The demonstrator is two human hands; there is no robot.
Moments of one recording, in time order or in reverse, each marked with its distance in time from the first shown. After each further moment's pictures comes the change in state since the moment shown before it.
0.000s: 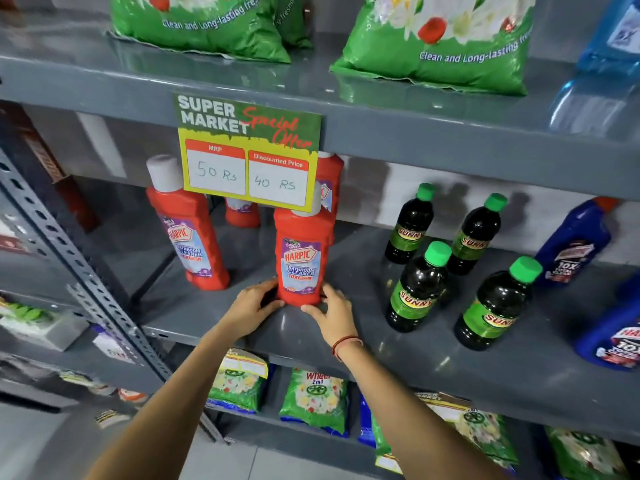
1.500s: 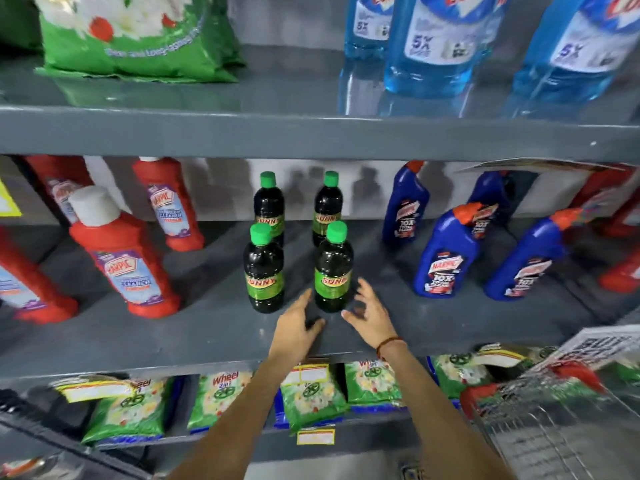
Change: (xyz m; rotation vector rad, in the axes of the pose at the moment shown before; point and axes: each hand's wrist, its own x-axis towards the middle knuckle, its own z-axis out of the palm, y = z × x) left_hand 0.011 0.229 0.210 -0.218 -0.020 0.061; right_hand -0.087 0.153 -0.239 0.096 0.218 0.179
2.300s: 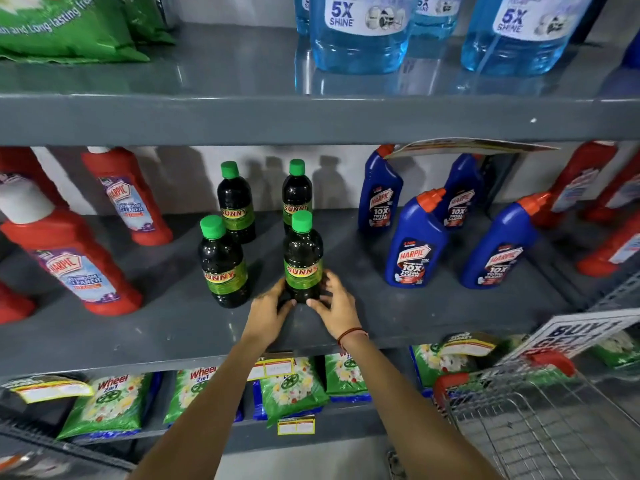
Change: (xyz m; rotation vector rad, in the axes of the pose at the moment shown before) left_hand 0.028 0.008 0.018 0.075 0.037 0.053; right_hand 0.001 -0.002 -0.008 0.091 0.024 -0.080
